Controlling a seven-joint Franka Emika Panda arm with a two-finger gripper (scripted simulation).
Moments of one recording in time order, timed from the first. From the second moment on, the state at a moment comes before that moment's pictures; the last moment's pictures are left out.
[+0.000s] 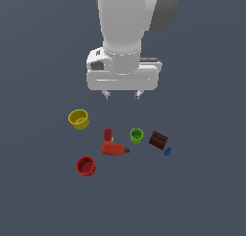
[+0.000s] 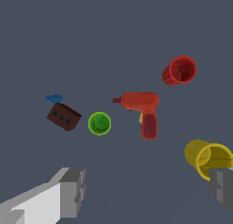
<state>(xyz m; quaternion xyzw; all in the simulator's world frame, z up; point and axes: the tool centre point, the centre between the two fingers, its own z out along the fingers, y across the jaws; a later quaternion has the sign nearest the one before) 0.001 0.000 0.317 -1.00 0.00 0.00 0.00</state>
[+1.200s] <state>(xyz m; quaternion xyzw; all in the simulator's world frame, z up) 0.003 0.020 0.293 -1.00 -0.07 0.00 0.00</state>
